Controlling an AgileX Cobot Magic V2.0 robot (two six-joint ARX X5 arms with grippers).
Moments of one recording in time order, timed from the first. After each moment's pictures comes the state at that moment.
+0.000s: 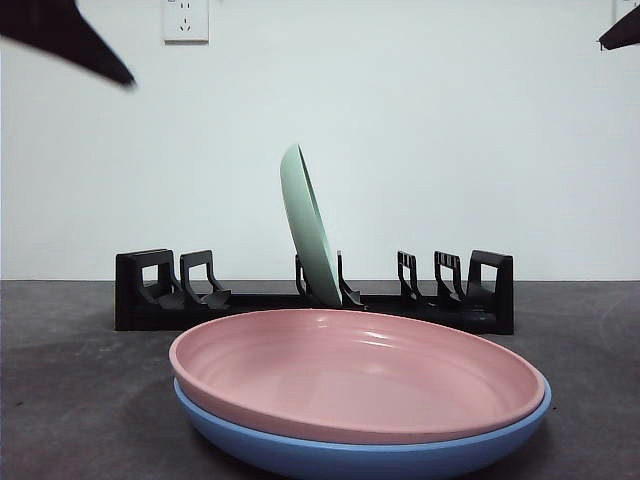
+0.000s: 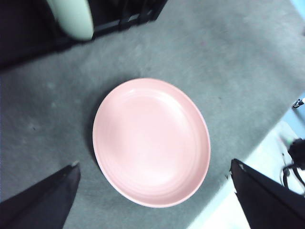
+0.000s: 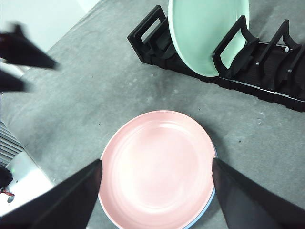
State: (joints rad) left arm -0.57 1.03 1.11 -0.82 0.35 -0.15; right arm 0.27 0.67 0.79 -0.67 -0.58 0.14
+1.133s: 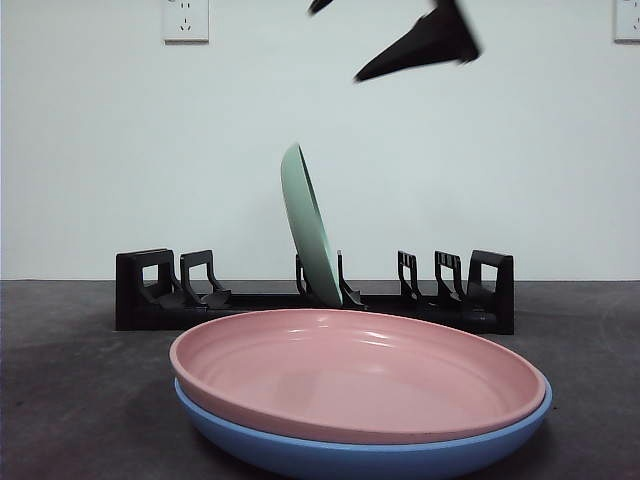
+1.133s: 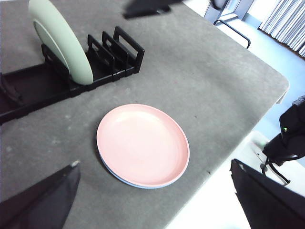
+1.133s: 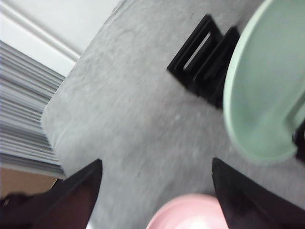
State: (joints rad) left arm -0.57 0.54 1.11 -1.04 0.31 -0.12; right arm 0.46 1.60 1.54 -0.65 -0.65 0.26
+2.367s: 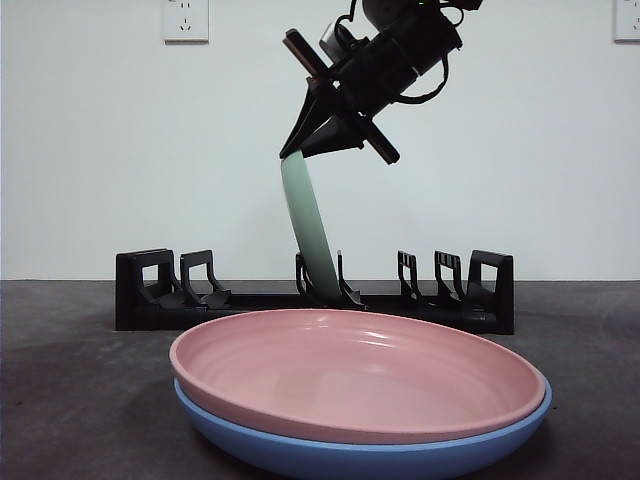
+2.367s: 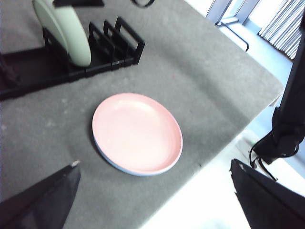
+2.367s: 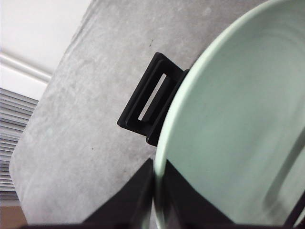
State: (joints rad) left arm -0.57 0.49 1.11 -1.10 0.31 -0.20; right arm 0.45 2.02 1.84 -0.53 -0.62 0.37
